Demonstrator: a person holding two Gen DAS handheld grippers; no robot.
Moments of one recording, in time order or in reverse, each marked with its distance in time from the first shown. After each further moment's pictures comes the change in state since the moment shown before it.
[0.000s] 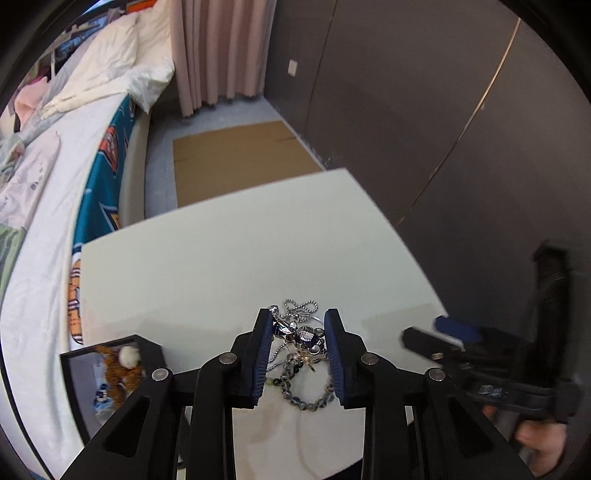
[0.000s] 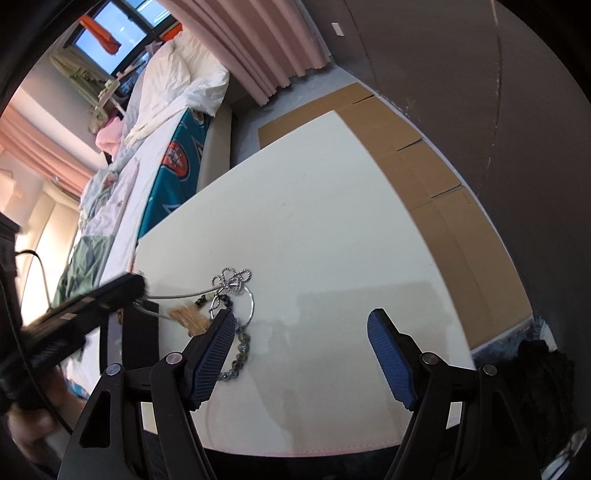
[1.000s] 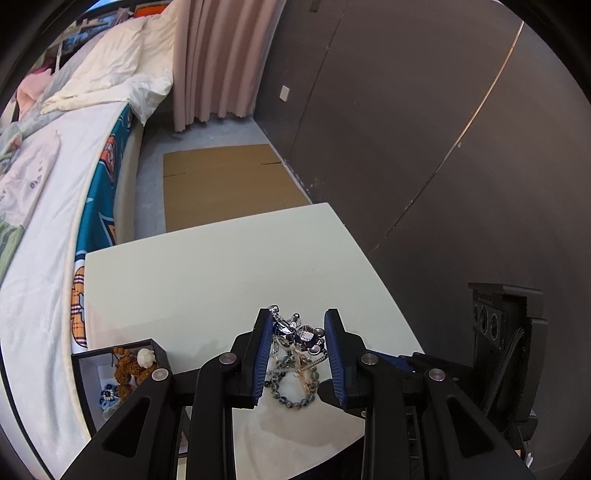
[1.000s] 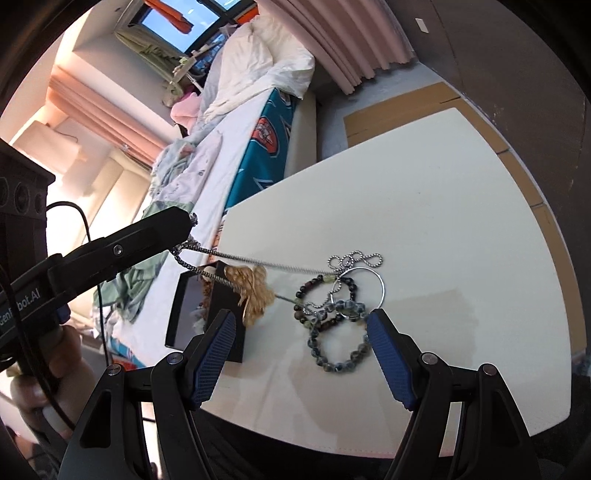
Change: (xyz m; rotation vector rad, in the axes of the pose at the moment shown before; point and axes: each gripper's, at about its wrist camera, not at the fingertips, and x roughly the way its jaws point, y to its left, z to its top) left arm -0.040 0.019 0.000 -0.042 -0.083 -0.105; right arm 0.006 0.064 -0.013 -0.136 0.022 0.279
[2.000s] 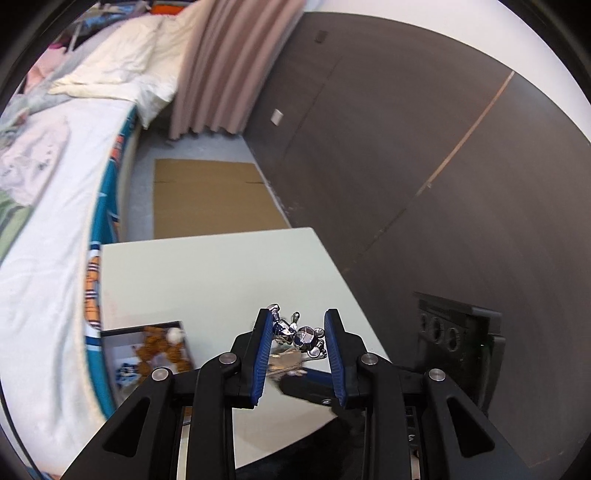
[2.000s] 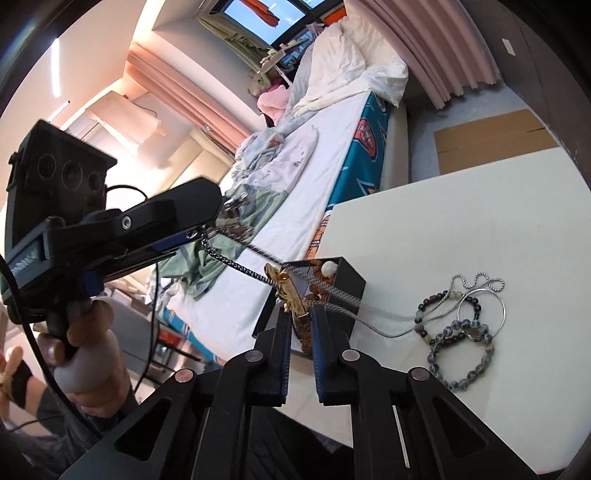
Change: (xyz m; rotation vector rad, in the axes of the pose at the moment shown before) left arm -0.085 0.040 -0.014 -0.094 -0.095 -0.132; right arm 0.010 0.067 -0.012 -0.186 -0.017 0.262
